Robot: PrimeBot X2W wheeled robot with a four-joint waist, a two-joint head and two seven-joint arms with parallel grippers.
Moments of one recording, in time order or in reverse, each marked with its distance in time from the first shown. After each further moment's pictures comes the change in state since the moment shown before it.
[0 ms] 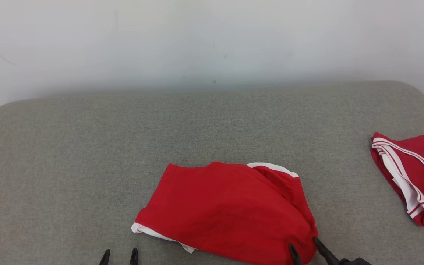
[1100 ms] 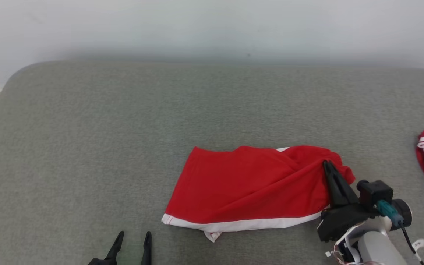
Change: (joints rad) left arm -0.058 0.000 -0.059 -0.001 -0.010 -0.001 0.000; right arm -0.349 0.027 -0.183 0.152 -0.107 0.000 0.000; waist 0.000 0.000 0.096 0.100
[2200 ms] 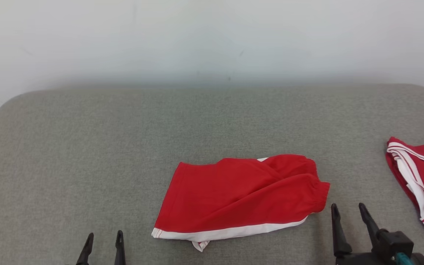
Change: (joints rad) left arm 0.040 0.000 0.112 -0.080 0.031 0.025 0.000; right arm 0.237 0.089 -0.172 -0.146 -0.091 0.000 0.000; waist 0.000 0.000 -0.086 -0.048
